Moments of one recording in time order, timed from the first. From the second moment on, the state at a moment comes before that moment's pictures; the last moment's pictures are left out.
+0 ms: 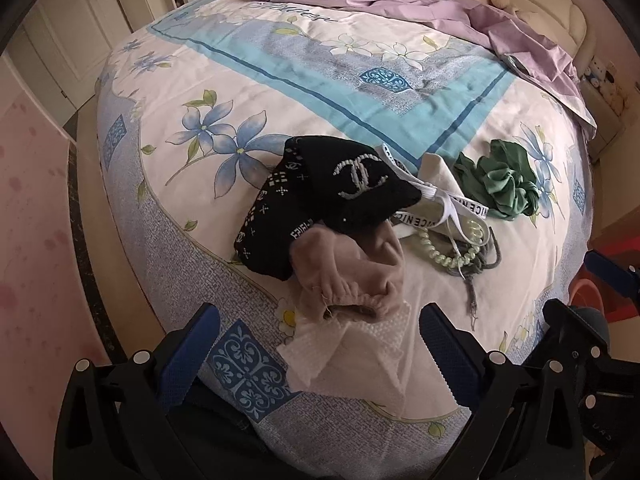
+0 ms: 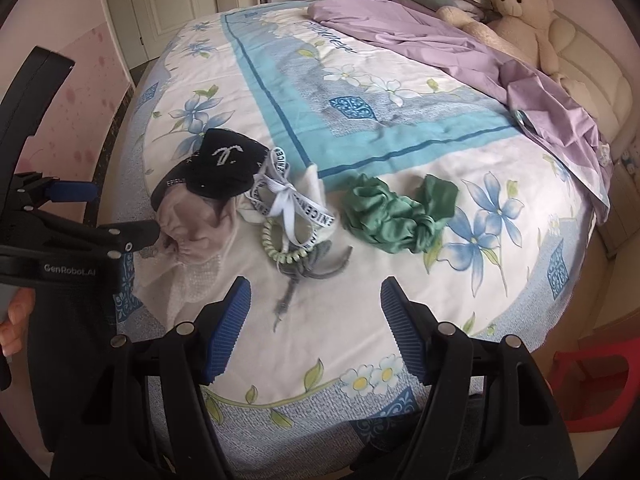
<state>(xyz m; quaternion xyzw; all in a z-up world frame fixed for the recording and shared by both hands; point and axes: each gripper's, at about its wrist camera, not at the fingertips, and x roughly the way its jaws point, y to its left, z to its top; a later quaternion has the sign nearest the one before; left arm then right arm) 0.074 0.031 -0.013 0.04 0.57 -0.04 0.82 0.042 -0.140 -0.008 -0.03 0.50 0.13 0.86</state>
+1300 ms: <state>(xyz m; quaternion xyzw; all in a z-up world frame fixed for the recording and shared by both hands) 0.167 0.018 -0.053 0.05 0.58 -0.14 0.80 0.117 -0.111 -0.047 -0.06 0.53 0.16 0.83</state>
